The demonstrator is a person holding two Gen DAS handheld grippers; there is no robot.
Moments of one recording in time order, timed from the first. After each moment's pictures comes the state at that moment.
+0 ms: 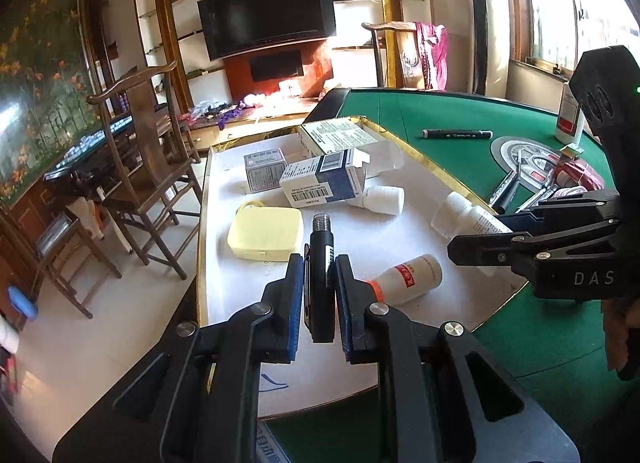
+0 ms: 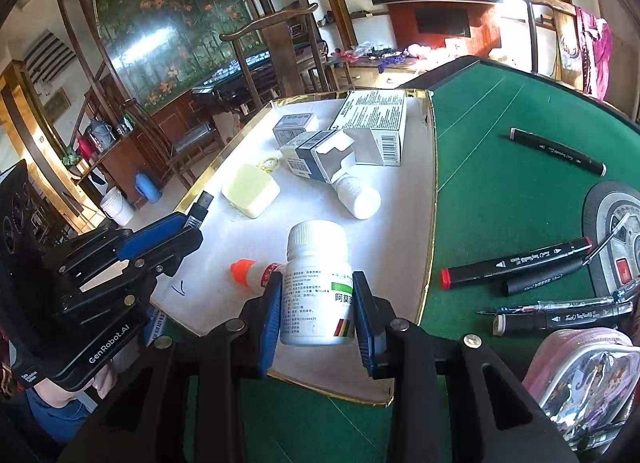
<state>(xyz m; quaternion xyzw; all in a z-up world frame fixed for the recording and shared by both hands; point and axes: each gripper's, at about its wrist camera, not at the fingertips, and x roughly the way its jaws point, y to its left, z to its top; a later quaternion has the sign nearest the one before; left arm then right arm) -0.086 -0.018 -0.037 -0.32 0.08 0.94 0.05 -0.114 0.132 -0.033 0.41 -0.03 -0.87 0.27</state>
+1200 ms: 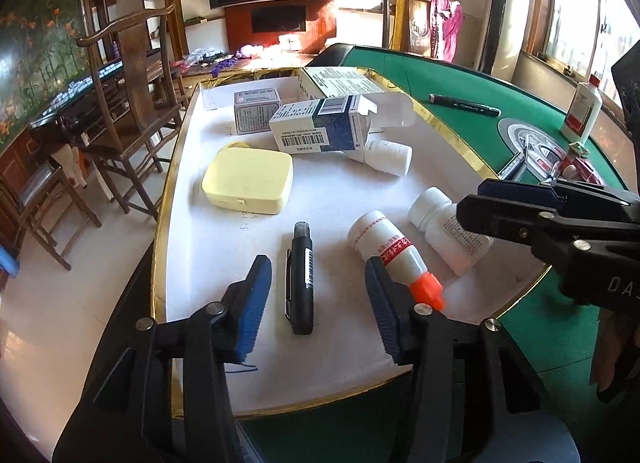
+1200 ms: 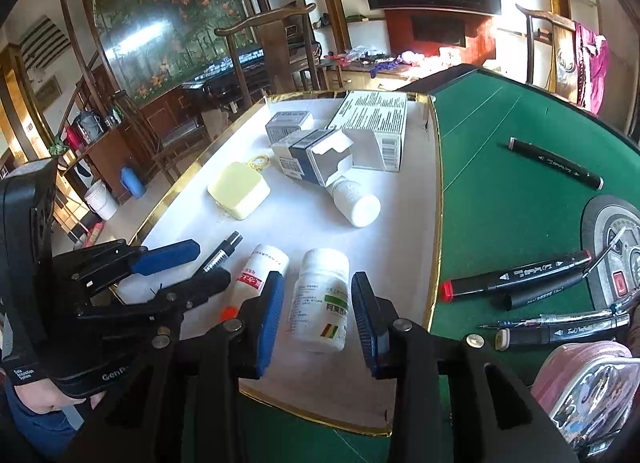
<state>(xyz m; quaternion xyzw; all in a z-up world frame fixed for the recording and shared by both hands) -0.104 -0.025 -0.058 -0.40 0.02 0.92 0.06 -0.114 0.126 -0.029 0.39 -0.02 -0.88 0.26</state>
